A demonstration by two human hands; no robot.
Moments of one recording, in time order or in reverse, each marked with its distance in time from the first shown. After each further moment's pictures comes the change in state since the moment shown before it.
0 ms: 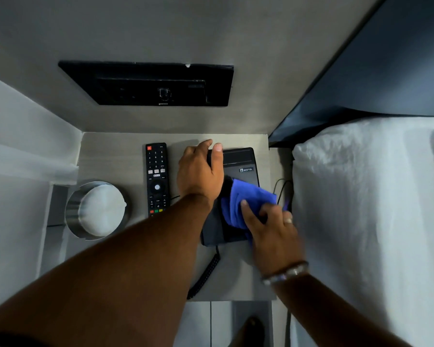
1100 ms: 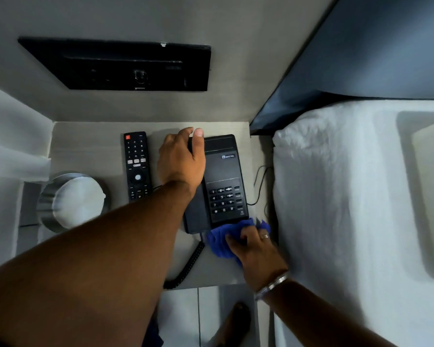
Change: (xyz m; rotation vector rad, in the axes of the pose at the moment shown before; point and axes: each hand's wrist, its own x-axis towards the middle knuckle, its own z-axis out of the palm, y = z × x) left_hand 0.002 -0.004 0.004 0.035 -0.018 0.026; right_hand -0.054 0.011 0.027 0.024 -0.154 -0.116
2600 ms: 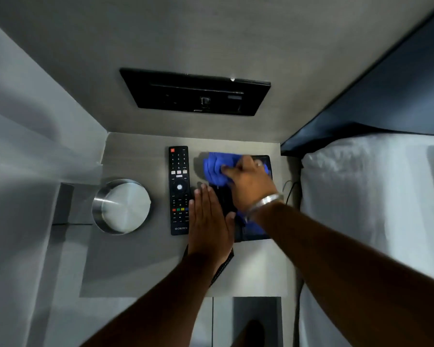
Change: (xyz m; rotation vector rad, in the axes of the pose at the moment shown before) left_hand -0.102 -0.068 -0.006 0.256 -0.242 0.137; right_hand 0.159 -0.058 -0.076 0.038 0.066 -0.059
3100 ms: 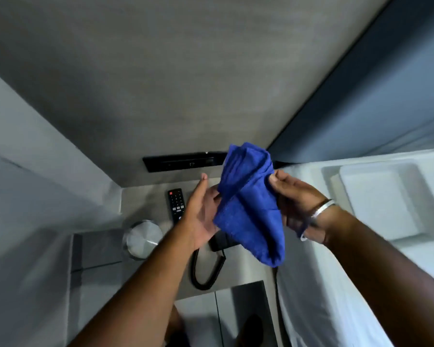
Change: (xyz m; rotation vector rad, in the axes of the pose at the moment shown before) left_hand 0.012 0.077 -0.249 -1.753 -0.733 -0.389; right_hand -0.129 -0.015 -0.240 1.895 -0.115 0.360
